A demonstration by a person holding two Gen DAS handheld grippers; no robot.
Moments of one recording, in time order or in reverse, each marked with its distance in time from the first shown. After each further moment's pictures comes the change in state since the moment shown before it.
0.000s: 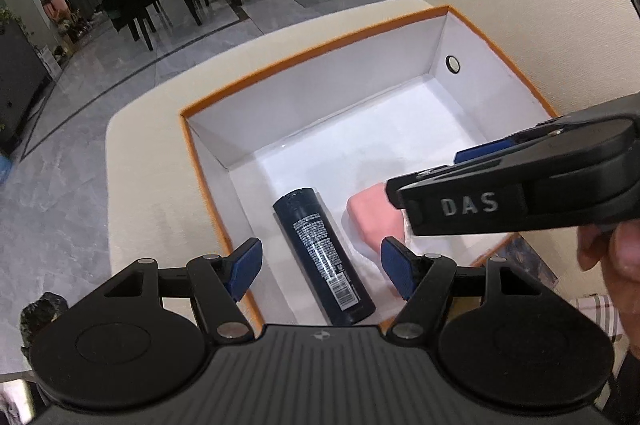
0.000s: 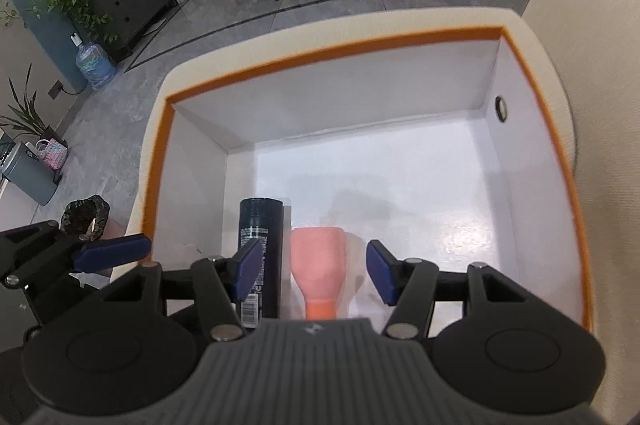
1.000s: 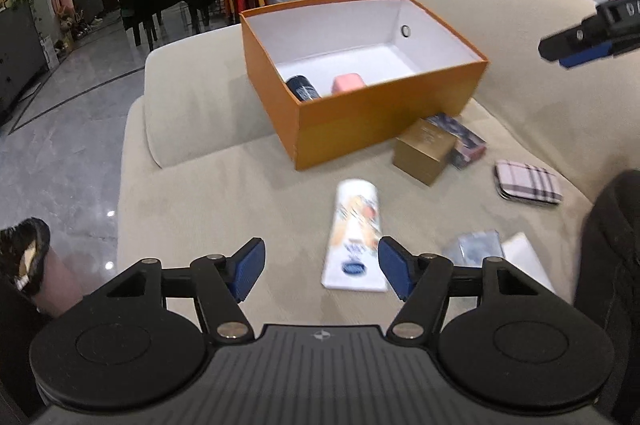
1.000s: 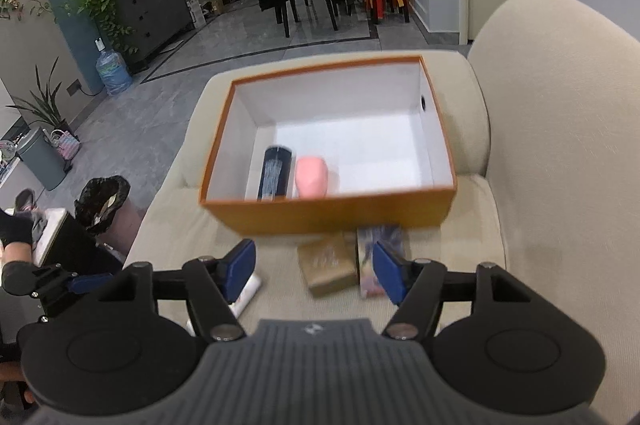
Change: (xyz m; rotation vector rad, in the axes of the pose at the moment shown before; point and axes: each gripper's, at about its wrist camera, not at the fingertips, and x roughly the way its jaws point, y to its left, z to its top) left arm -0.090 0.020 -0.213 -0.081 -0.171 -0.115; right arm -0.185 -0.001 -0.136 -0.091 -0.130 -0.031
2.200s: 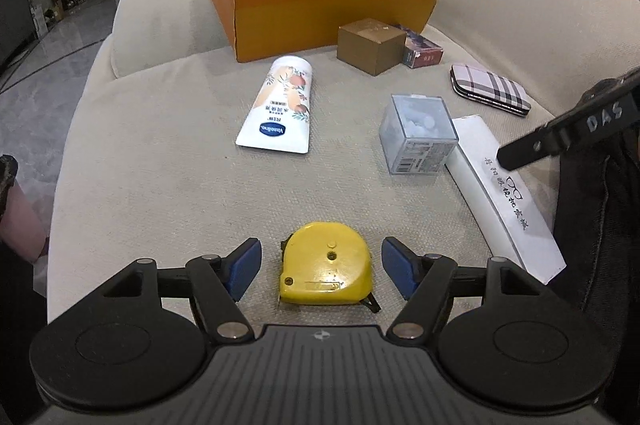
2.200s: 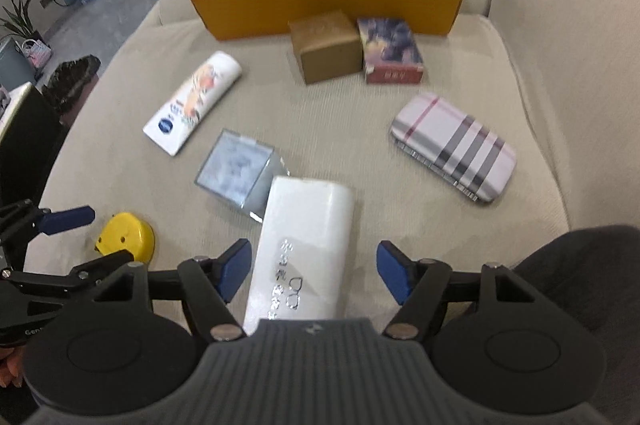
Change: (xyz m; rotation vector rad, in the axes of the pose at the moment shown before) left arm 0.022 -0.053 -0.101 -0.042 0.077 -0.047; right arm 0.055 0.014 -0.150 -0.046 0.274 -0.096
